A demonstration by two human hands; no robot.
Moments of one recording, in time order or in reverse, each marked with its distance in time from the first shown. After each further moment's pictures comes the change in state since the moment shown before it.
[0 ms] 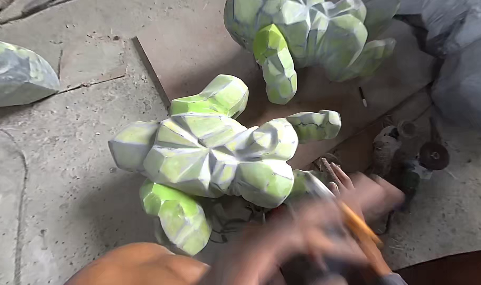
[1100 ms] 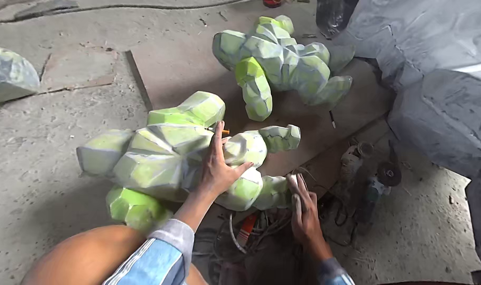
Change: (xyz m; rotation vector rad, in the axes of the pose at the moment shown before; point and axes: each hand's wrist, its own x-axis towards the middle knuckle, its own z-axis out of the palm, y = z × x) left_hand 0.083 -0.183 -0.026 0.744 0.462 -0.099; right_hand 0.008 0.040 0.007 -0.021 0.058 -0.206
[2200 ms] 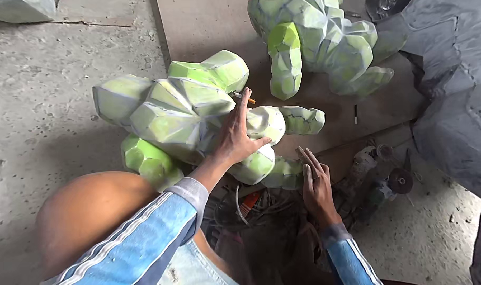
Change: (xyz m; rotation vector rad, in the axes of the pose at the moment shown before) left_hand 0.002 -0.010 0.004 0.011 0.000 0.048; right_hand 0.040 -0.001 -0.015 -0.170 -0.207 -0.126
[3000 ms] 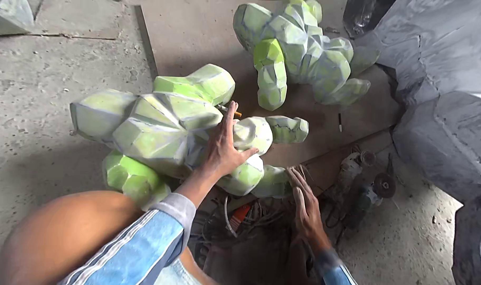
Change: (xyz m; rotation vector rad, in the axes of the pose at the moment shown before) left_hand 0.008 -0.004 0.001 -0.020 0.019 0.007; right_hand -0.011 0.009 0.002 0.314 -0.003 0.006
